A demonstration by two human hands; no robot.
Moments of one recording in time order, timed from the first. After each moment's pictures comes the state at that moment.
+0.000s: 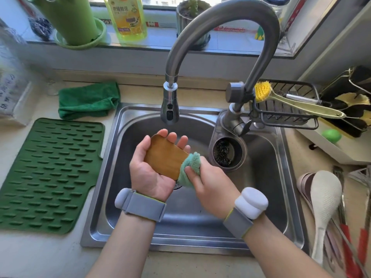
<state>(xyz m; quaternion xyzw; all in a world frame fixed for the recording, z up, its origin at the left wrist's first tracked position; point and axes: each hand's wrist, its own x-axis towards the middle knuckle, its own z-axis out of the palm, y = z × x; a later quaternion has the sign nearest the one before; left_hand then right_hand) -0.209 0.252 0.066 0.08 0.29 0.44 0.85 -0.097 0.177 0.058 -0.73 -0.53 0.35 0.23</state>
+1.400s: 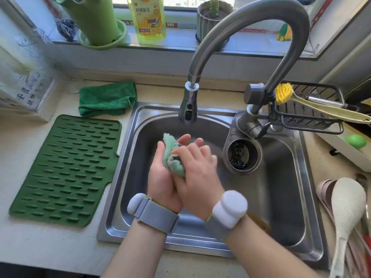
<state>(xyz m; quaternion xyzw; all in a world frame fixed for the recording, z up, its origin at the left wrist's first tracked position) -0.220 0.244 0.065 0.03 0.32 0.36 0.87 -0.156 0.209 0.067 -0.73 -0.60 0.12 0.30</state>
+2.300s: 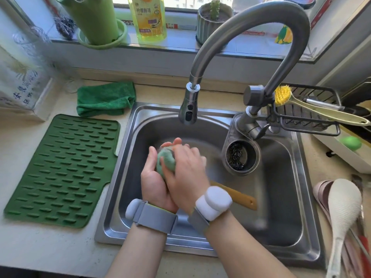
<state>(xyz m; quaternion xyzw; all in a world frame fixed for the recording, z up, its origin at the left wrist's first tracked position) -0.232 0.242 0.062 0.02 0.29 0.45 0.84 -0.175 0.223 0.062 -0.76 -0.56 0.15 0.28</state>
